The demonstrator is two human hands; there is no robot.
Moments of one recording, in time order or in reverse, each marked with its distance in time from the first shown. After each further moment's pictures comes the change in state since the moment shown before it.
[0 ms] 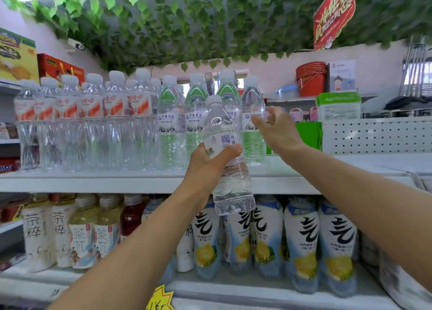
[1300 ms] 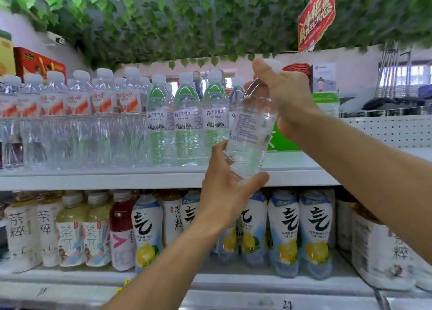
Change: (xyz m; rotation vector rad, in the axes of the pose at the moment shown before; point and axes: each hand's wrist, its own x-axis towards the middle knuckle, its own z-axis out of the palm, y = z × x) left_hand -0.052 -0.006 0.039 0.288 -0.001 0.194; right_hand -0.041 -0.091 -0.056 0.593 0.055 0.031
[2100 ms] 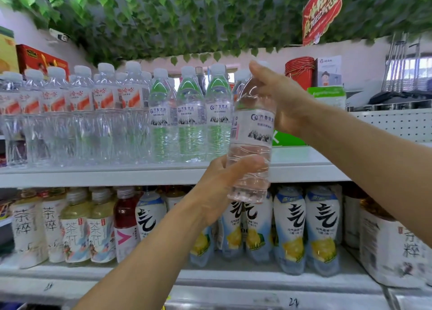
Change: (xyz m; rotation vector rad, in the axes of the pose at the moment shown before) left_hand 0.017 -0.010 -0.016 -0.573 -0.411 -0.249; right_hand 0.010 0.013 -0.001 0.008 -0.229 0.257
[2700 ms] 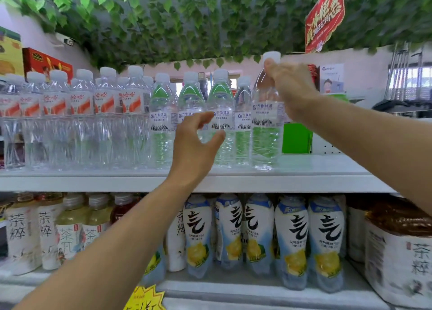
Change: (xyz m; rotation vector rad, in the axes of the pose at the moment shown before) left_hand 0.031 0.037 -0.035 0.769 0.597 0.416; right_hand 0.039 -0.010 -0.012 -0.344 0.269 -0.286
